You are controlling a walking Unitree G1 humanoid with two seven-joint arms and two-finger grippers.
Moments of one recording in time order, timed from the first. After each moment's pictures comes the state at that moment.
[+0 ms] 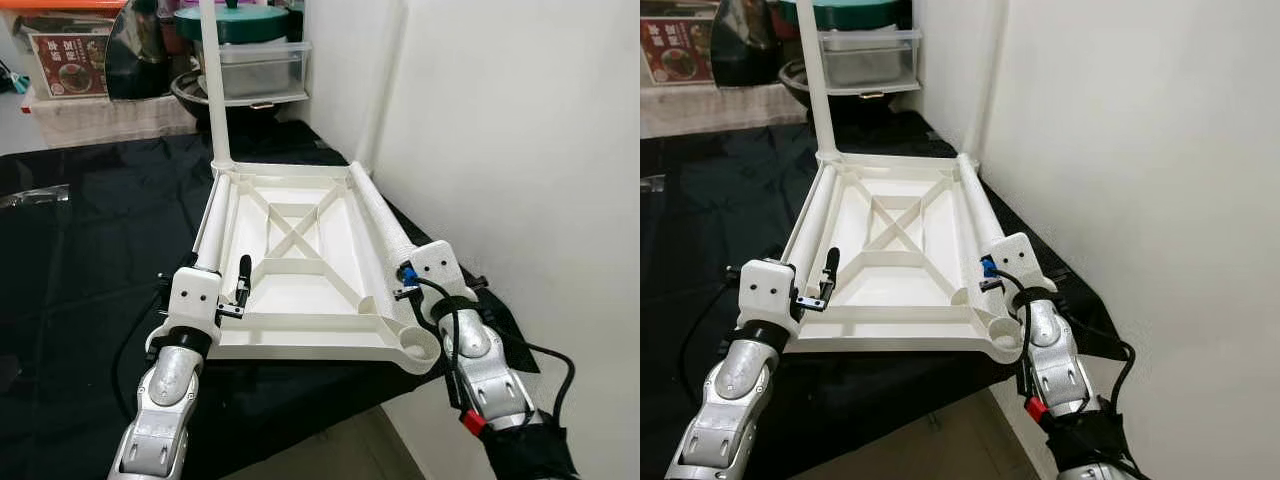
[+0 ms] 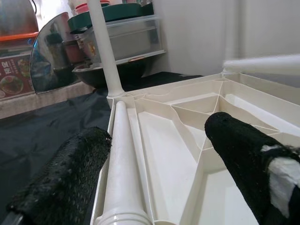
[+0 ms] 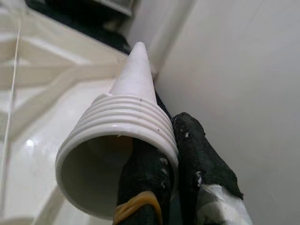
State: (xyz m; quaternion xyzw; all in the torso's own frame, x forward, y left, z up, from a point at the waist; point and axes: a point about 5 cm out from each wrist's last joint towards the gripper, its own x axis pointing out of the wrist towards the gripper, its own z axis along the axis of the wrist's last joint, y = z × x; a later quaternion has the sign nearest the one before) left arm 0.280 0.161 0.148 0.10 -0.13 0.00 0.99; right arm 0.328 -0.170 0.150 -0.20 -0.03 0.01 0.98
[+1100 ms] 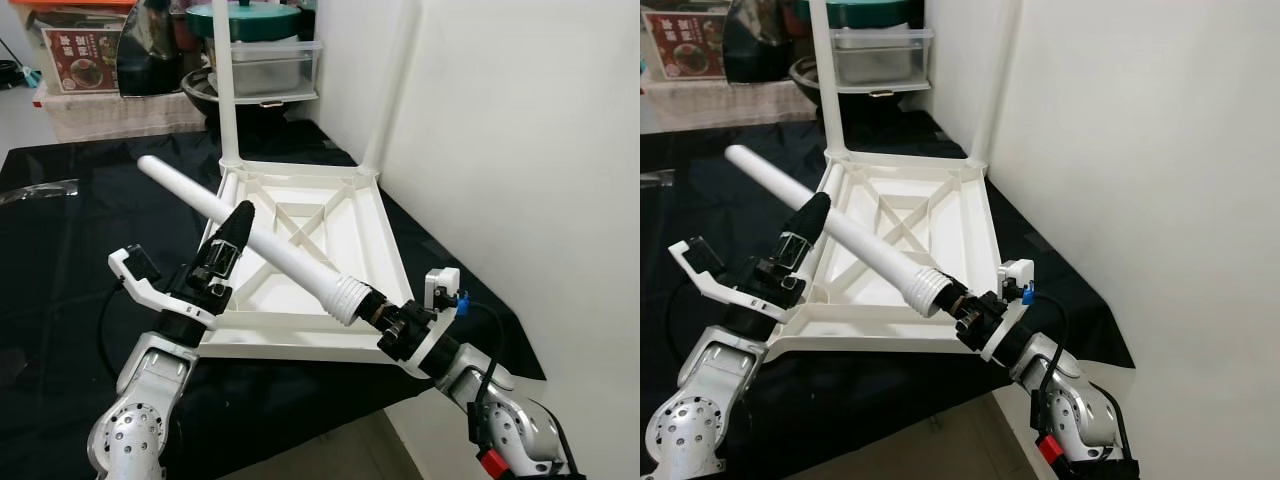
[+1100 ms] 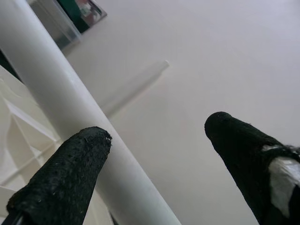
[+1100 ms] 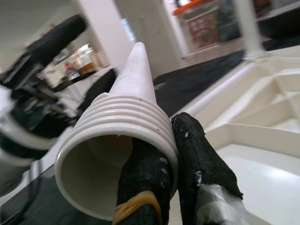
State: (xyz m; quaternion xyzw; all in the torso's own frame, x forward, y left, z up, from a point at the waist) left arm 0.266 0.156 0.191 -0.47 -0.14 -0.21 0.85; right arm 0.273 -0.134 0.149 0.22 -0.01 0.44 0.87
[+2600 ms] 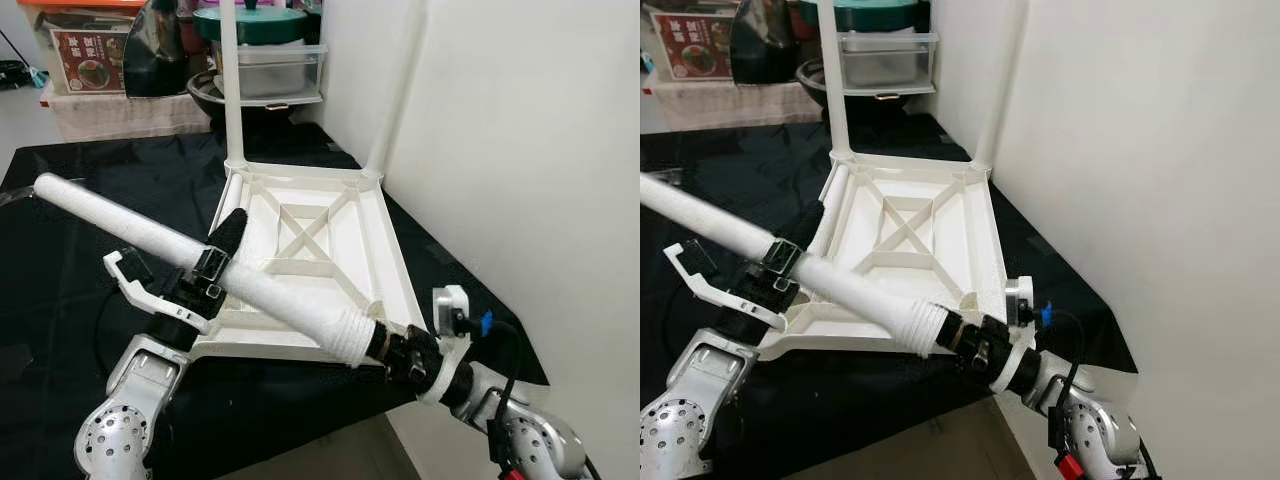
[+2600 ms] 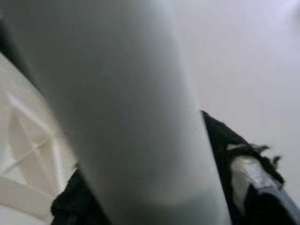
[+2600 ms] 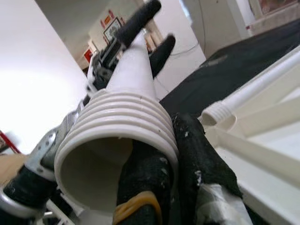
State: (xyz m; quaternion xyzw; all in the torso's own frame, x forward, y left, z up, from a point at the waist) left arm 0.265 0.168 0.188 -0.50 -0.12 -0.21 0.83; right arm 0.245 -0.141 0.139 0.26 0.04 0.54 0.80
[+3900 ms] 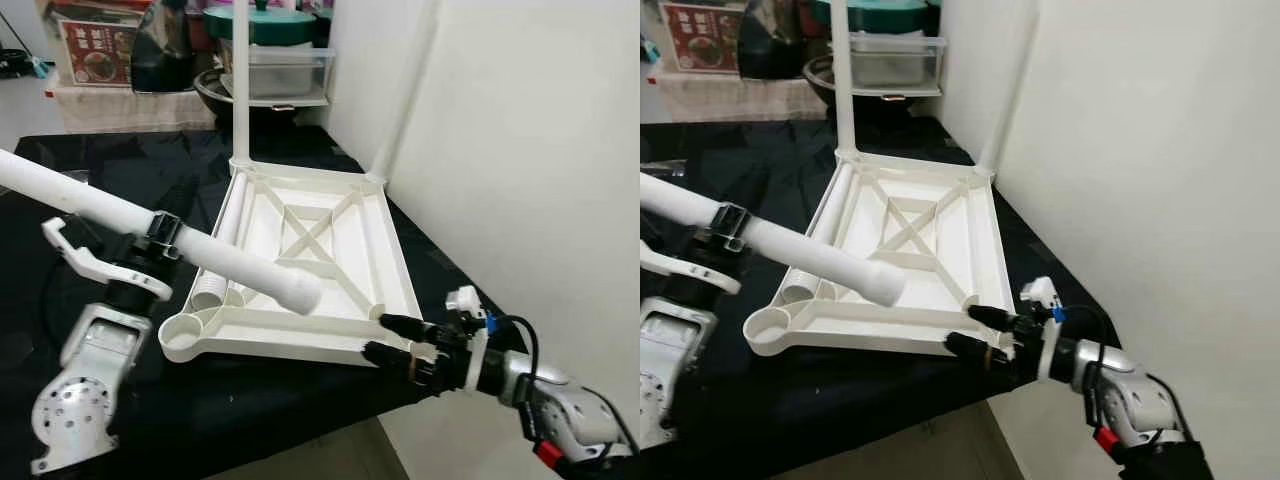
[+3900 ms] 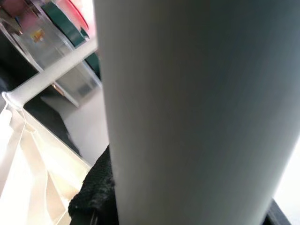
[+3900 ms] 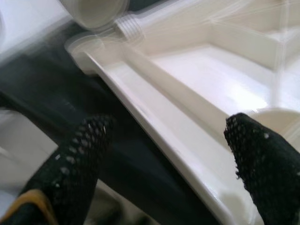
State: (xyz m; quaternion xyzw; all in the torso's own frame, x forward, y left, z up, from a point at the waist) left arm 0.273 0.206 0.225 -0.44 -0.18 -0.17 0.86; right arm 0.277 -0.208 0.119 0.02 0.14 0.46 0.87
